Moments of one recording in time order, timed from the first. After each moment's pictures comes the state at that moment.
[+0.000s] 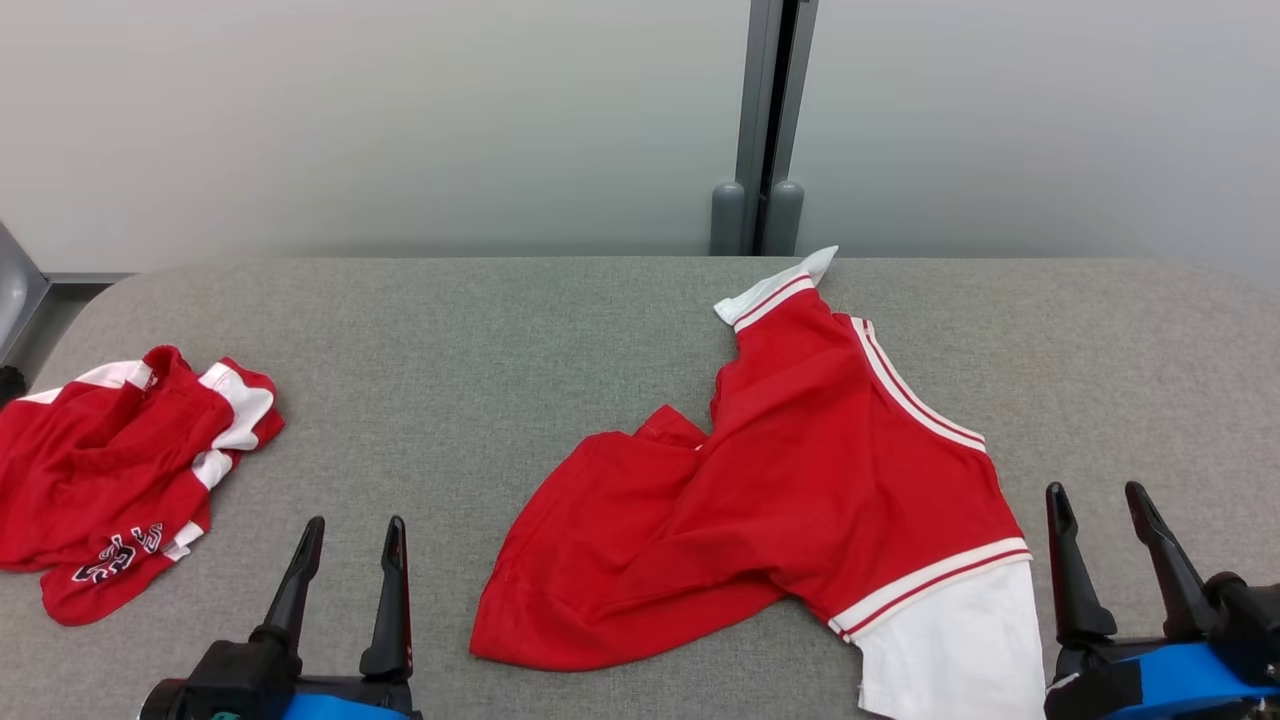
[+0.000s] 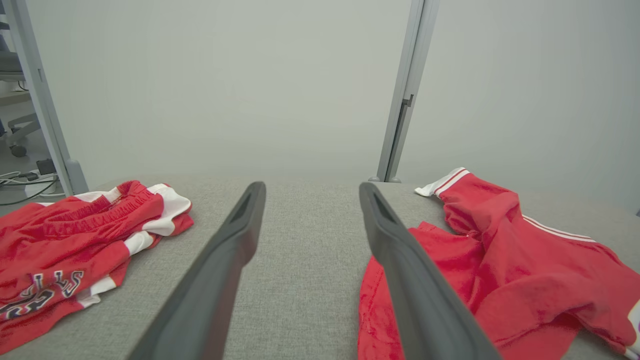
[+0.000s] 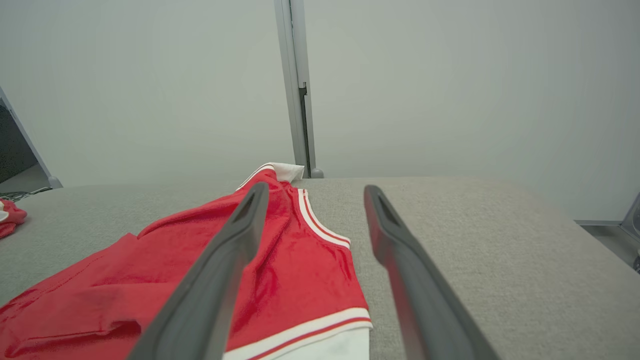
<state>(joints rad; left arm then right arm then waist) 0.05 0.10 -0.08 0.16 -0.20 -0.12 -0.26 0.04 -0.05 -0.12 0.03 0.14 0.13 -0.14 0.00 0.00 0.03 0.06</state>
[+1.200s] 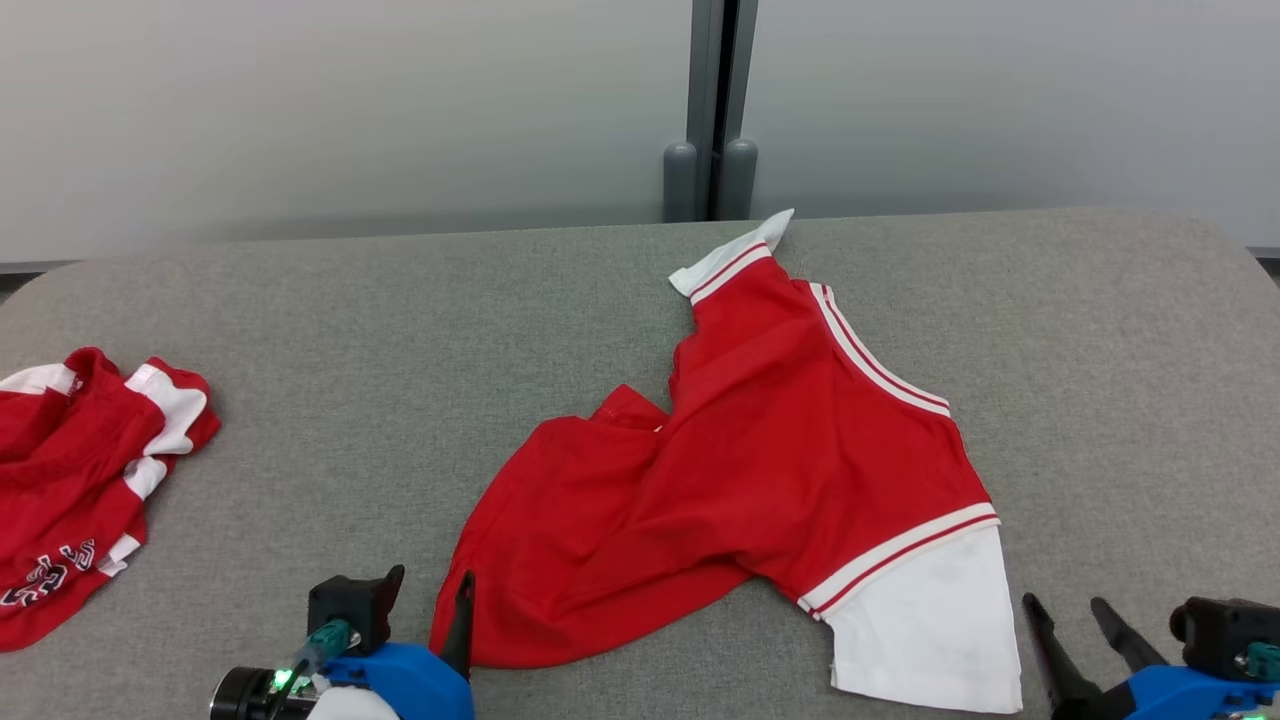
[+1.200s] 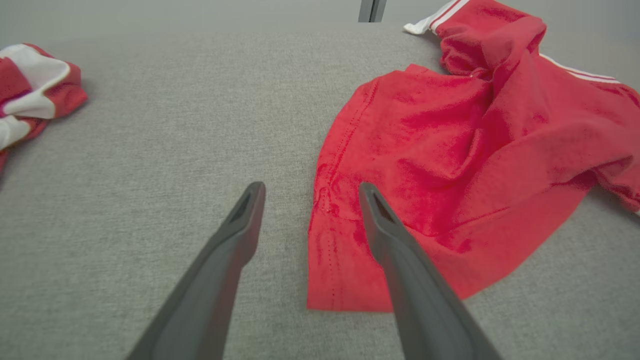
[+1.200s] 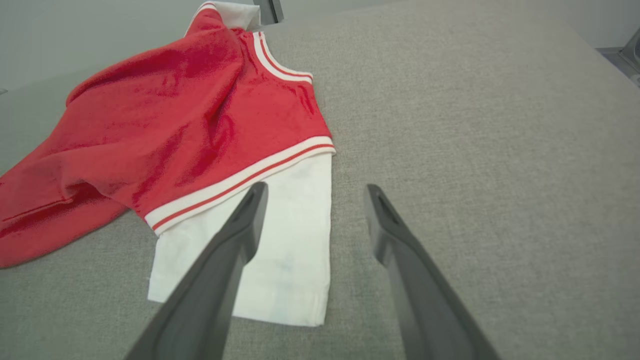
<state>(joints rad) 0.00 0.11 -0.18 0.27 -0.19 -0.07 0.09 0.14 -0.05 -0.16 -0.04 0.25 0.13 0.28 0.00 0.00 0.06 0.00</state>
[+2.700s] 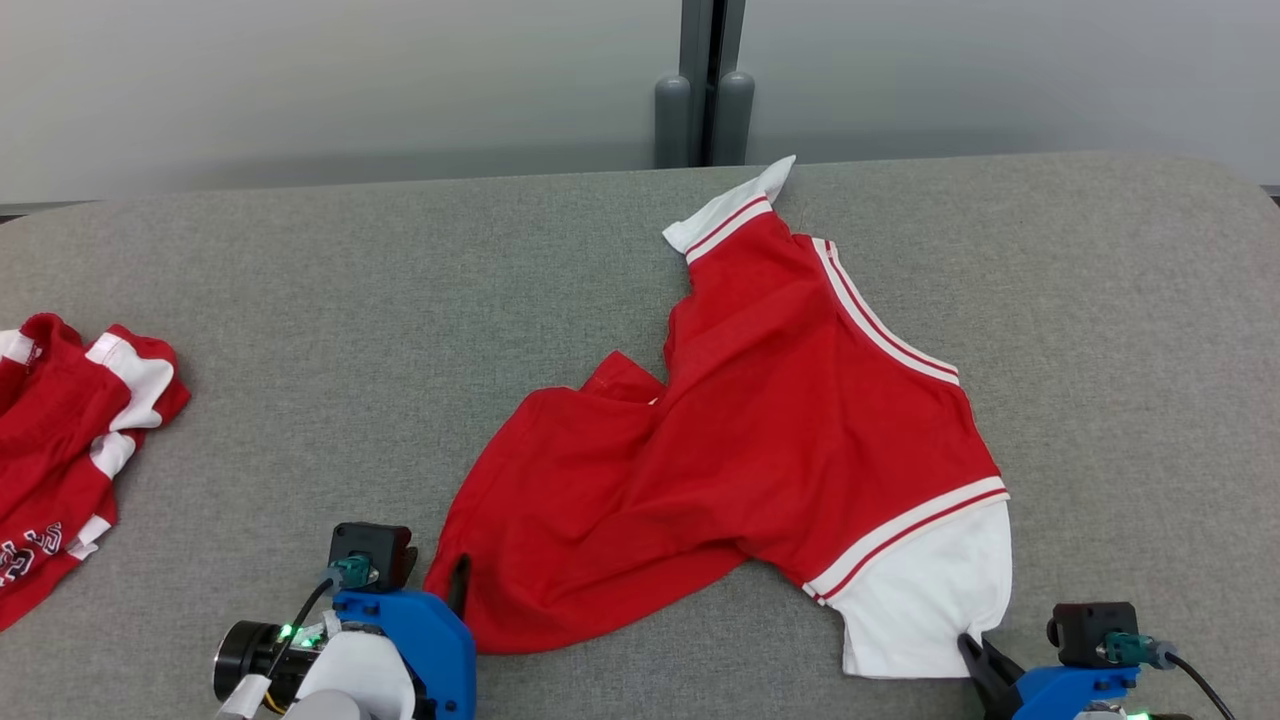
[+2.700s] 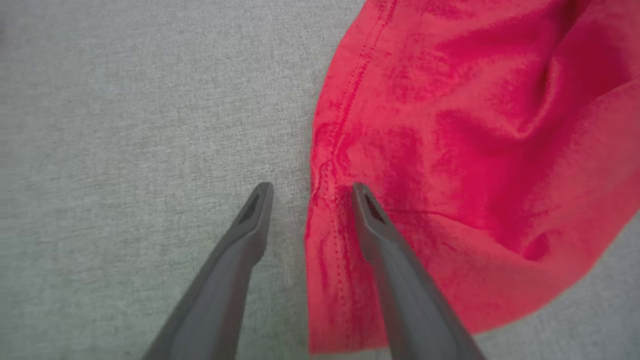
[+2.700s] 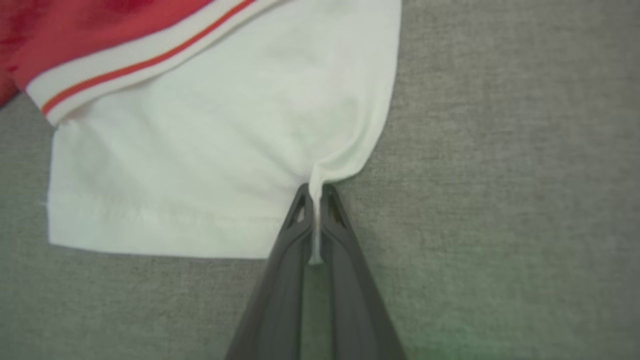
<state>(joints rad) -0.15 0.14 -0.25 0.40 -0.20 -0.05 0.27 -0.01 -0.06 -0.01 0.41 0.20 0.13 0.22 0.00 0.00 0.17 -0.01</state>
